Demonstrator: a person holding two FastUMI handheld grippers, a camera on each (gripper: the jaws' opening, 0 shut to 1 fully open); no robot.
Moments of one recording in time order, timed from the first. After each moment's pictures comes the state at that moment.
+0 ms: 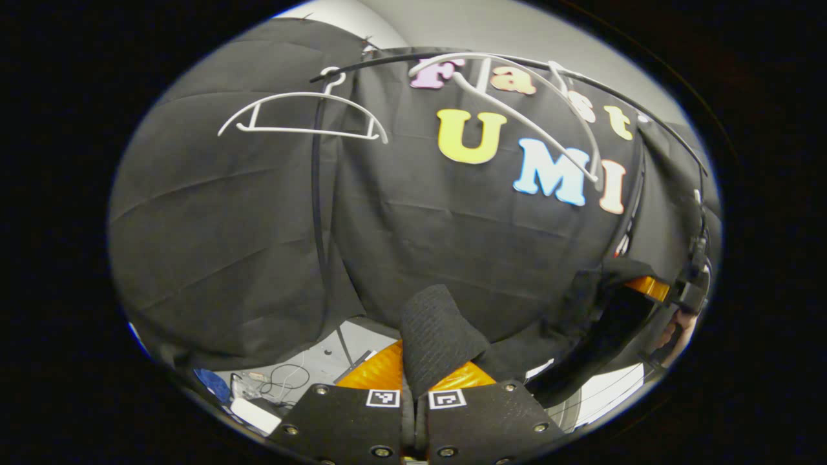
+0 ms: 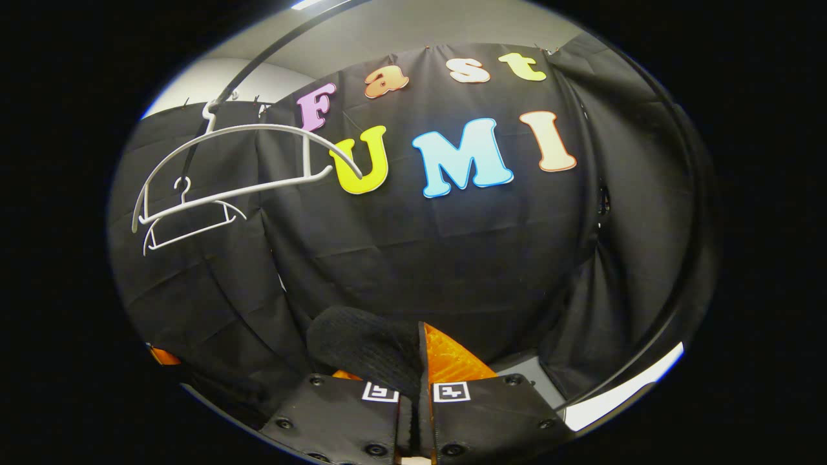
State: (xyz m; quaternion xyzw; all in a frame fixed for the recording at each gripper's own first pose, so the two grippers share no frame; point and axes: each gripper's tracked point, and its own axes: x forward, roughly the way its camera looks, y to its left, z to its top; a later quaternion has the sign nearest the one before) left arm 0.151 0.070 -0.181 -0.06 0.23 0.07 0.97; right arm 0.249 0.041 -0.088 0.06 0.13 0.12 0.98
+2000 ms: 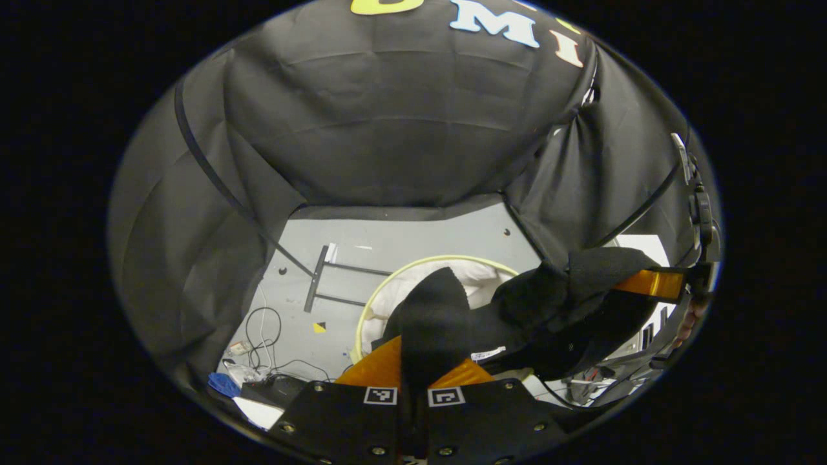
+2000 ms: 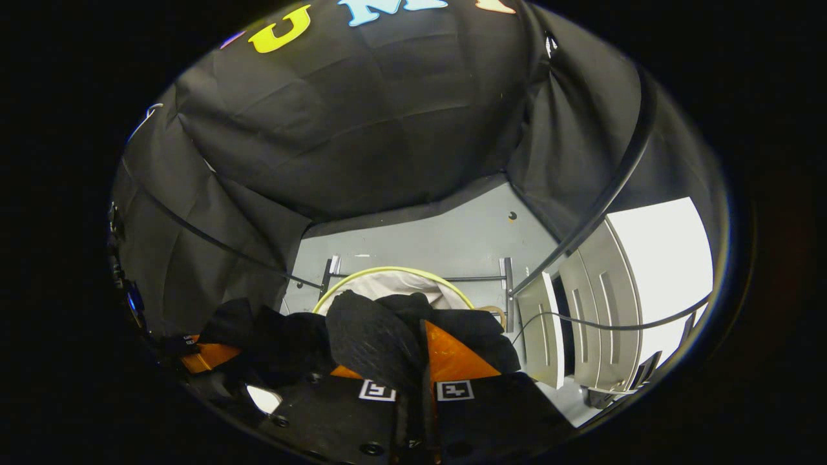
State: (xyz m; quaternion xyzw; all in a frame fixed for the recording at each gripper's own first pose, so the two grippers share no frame) left arm 0.179 0.017 -0.550 0.01 0.51 -0.09 0.85; right arm 0.158 0.064 -0.446 0.09 0.48 0.02 0.87
